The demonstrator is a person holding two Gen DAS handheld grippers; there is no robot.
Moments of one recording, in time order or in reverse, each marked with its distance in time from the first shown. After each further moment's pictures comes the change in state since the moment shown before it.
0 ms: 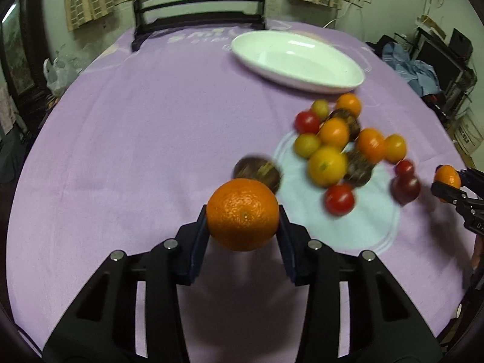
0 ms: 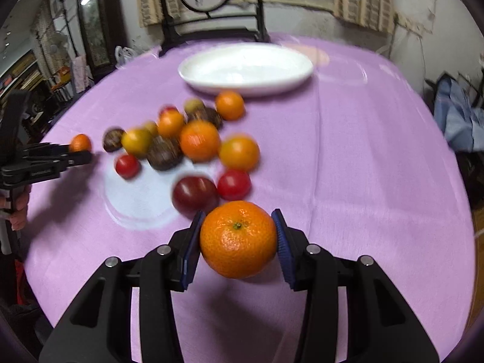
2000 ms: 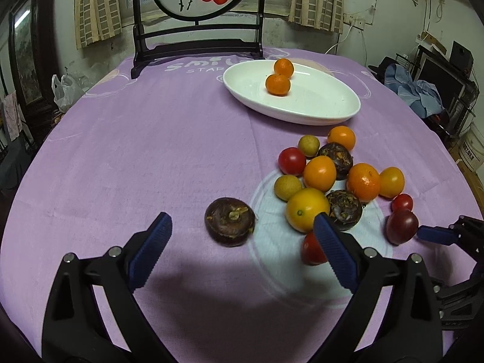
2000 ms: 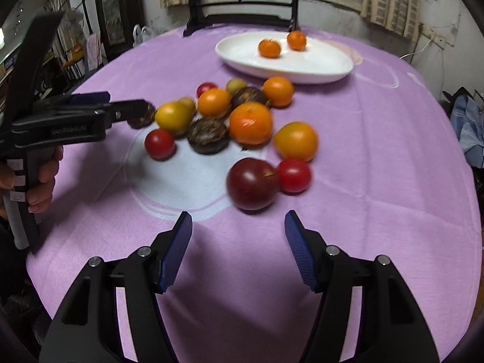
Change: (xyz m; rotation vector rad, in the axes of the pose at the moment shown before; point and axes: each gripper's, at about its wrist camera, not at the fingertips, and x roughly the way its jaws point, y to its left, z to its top) left arm 0.011 -0.021 0.000 -0.038 -0.131 0.044; right arm 0.033 0.048 -0.023 -0.053 0.106 0.024
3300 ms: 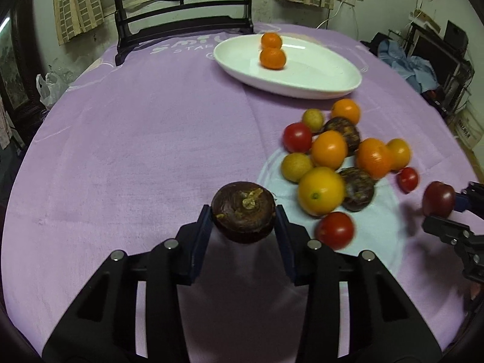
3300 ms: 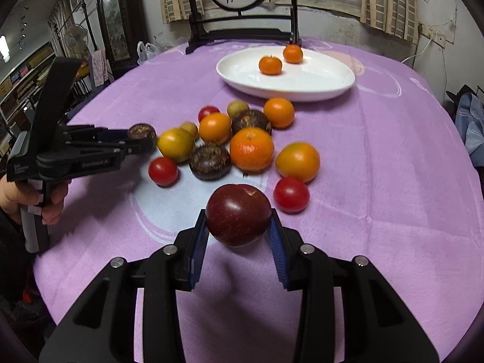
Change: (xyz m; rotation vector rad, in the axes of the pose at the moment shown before) left arm 0.013 0.003 0.005 0.066 0.103 -0.043; right arm -0.022 -0.015 0.017 0.027 -0.103 0.056
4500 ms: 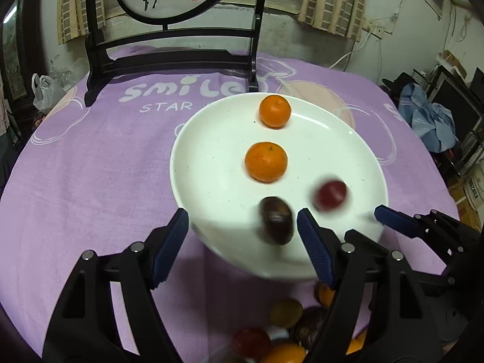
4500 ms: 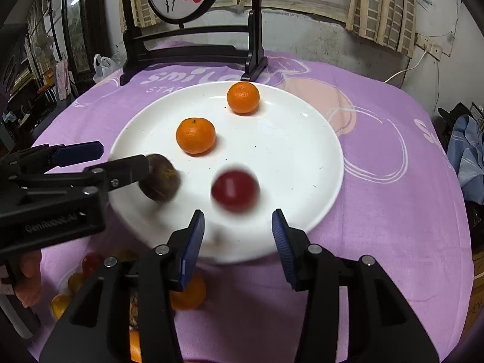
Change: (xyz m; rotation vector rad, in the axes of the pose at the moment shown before) left arm 0.084 -0.028 0.151 -0.138 -0.043 0.018; right arm 0.111 -0.081 0.140 0.029 0.008 -0.140
